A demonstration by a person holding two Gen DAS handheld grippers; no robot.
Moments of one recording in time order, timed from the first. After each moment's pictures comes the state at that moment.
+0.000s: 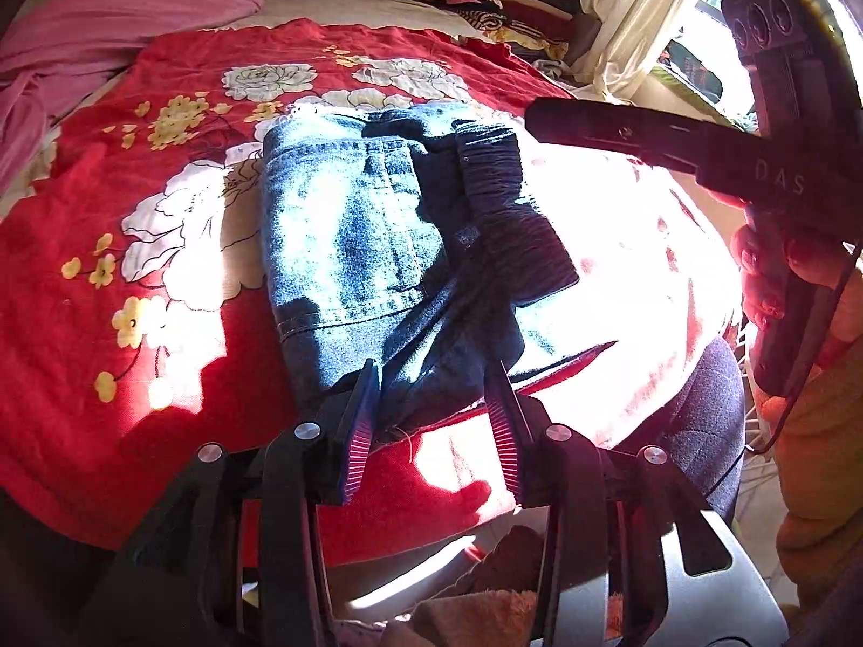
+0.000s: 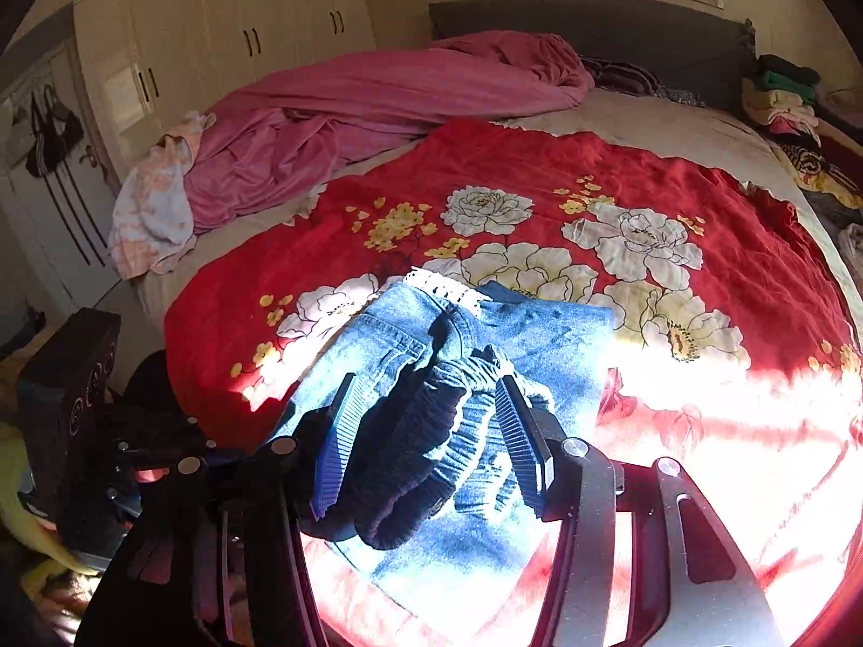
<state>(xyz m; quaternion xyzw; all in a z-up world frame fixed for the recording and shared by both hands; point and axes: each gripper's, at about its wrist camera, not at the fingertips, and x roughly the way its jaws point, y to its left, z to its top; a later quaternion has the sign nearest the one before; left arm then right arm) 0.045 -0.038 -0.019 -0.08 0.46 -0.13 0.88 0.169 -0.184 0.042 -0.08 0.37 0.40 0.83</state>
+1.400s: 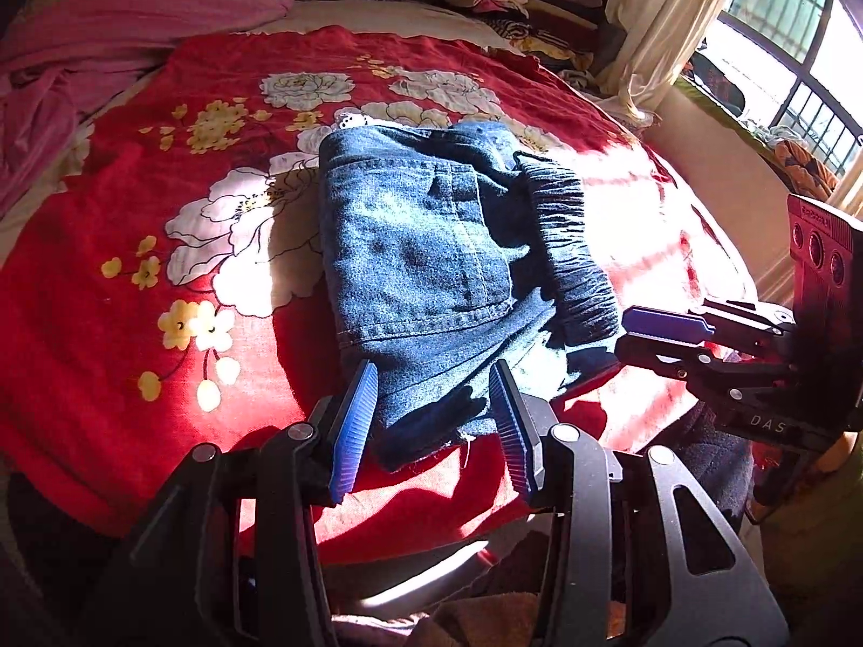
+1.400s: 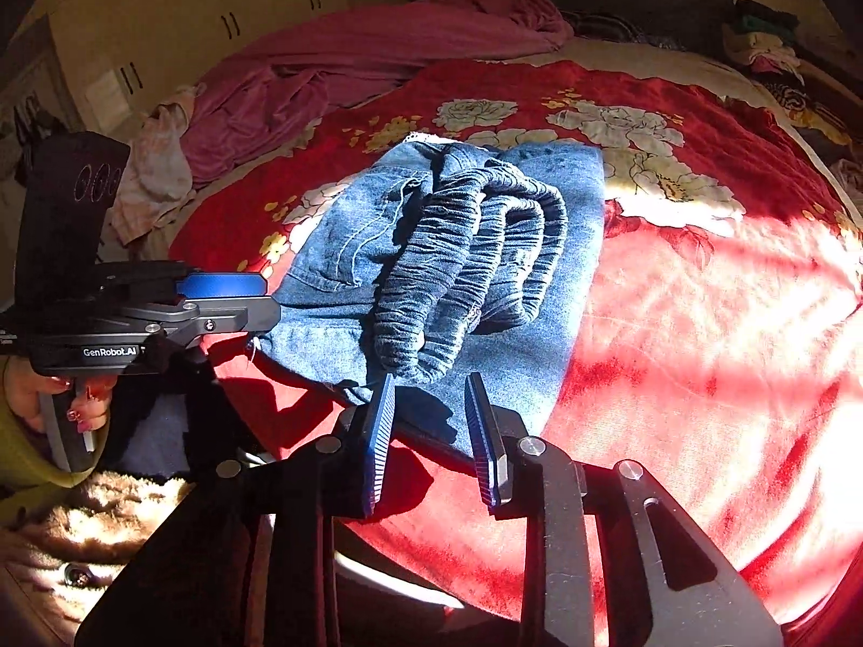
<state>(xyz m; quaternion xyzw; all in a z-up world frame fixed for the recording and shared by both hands) 0.045 -0.023 -0.008 -0.08 0.46 -0.09 0.88 0.112 -0.219 -0.014 -0.06 0.42 0.38 0.82</state>
